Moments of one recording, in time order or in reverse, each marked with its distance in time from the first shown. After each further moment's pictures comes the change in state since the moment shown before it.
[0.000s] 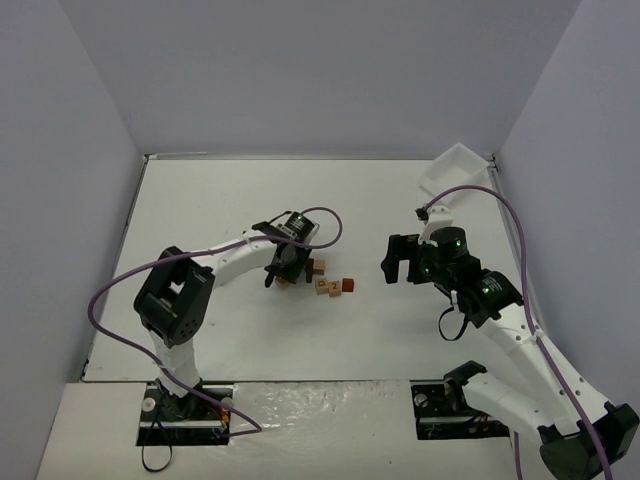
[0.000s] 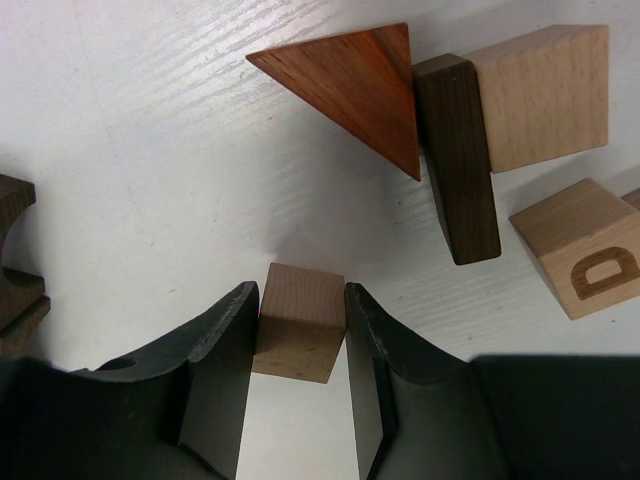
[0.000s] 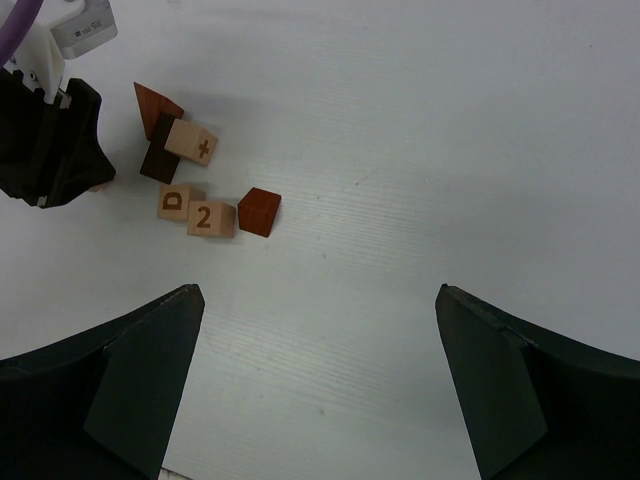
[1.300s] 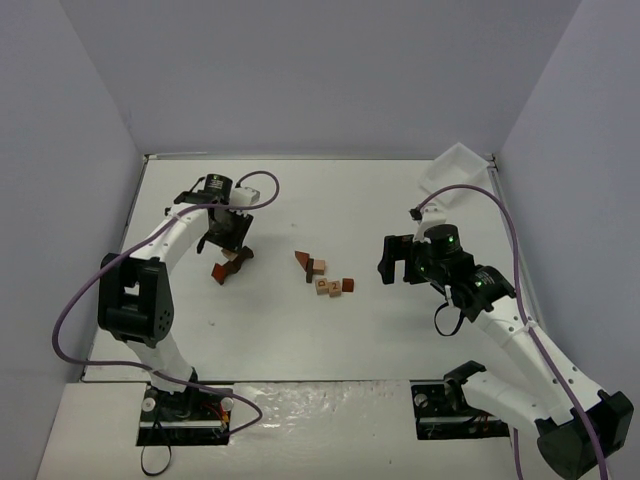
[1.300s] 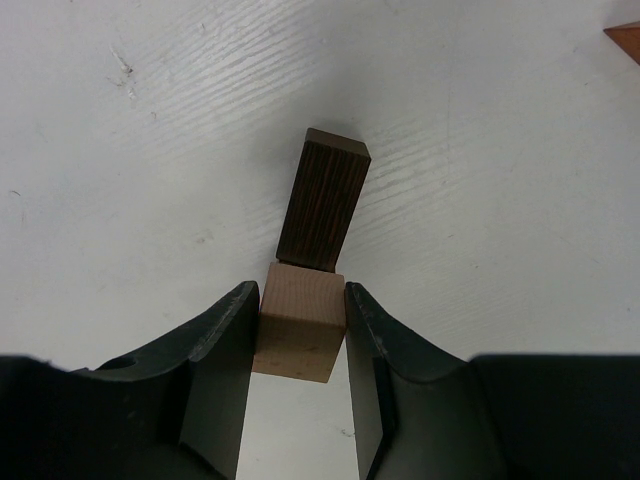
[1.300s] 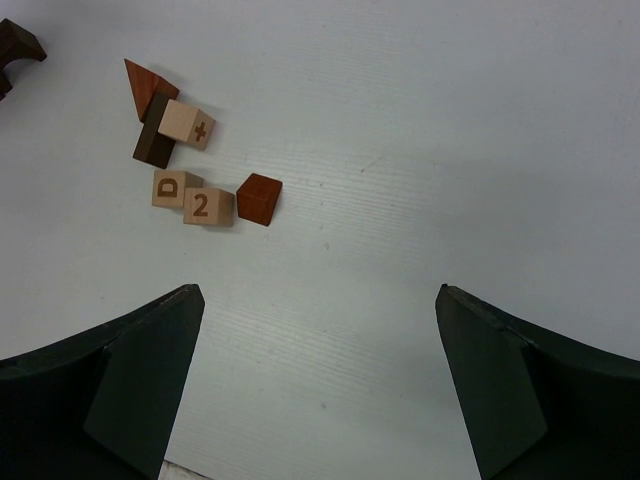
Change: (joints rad) left arm 0.444 -0.110 0.073 -0.128 0.248 0.404; right arm 0.000 0.053 0.000 0.000 -0.022 0.000
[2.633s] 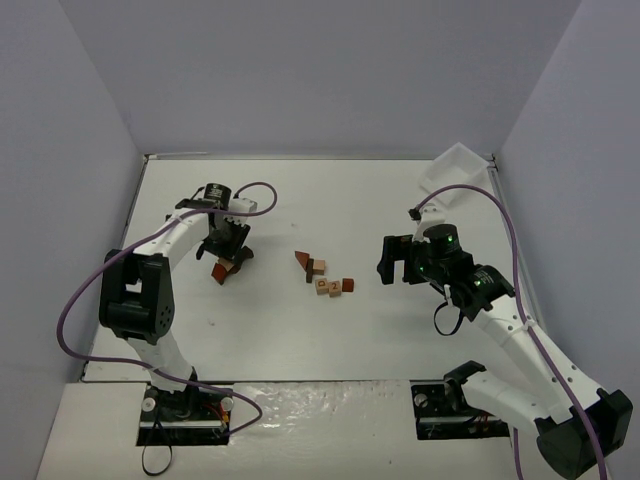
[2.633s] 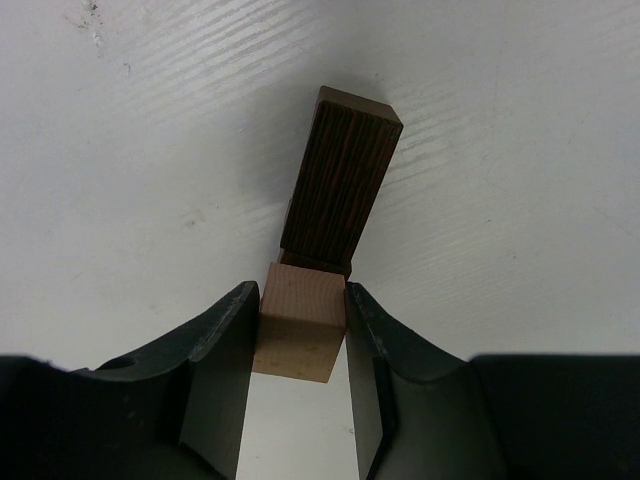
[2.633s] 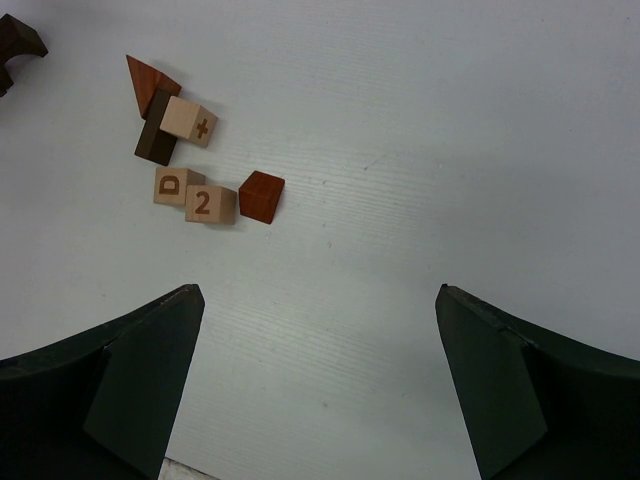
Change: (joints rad) left arm 0.019 0.021 -0.073 0.025 -0.016 0.015; right arm 0.000 0.006 0.000 0.000 -0.008 0.000
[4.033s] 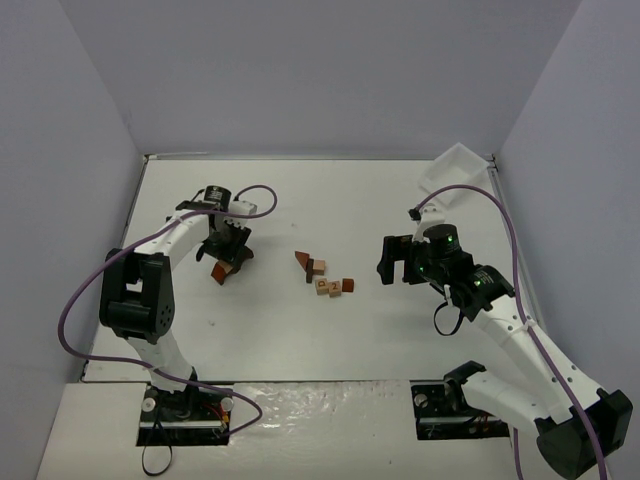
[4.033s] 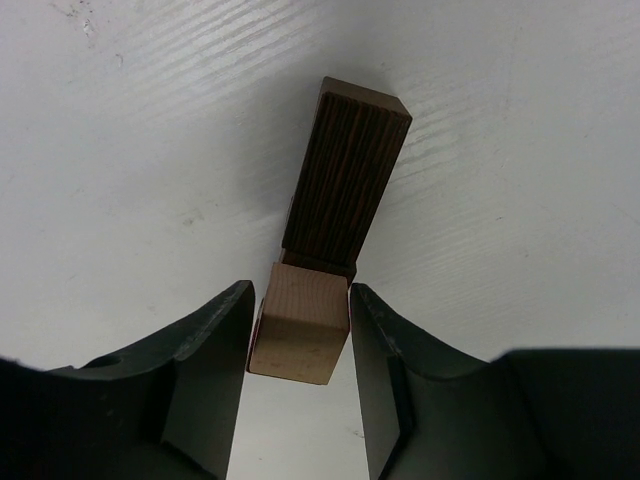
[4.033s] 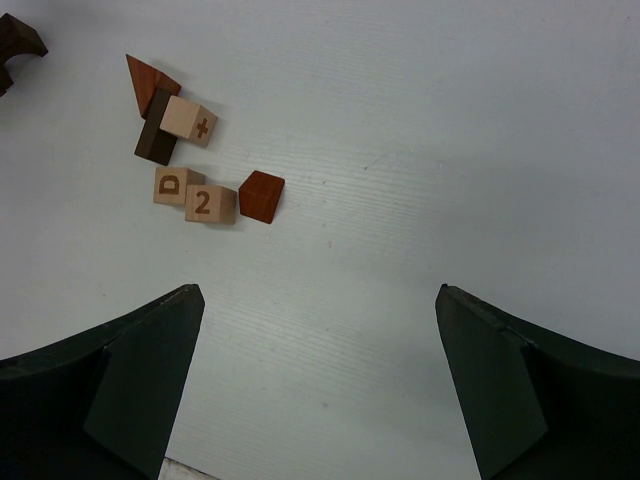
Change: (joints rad) left arm 0.004 0.006 -0.017 0.009 -0.004 0.012; right arm 0.000 0.001 0.000 0.000 -0.001 0.000
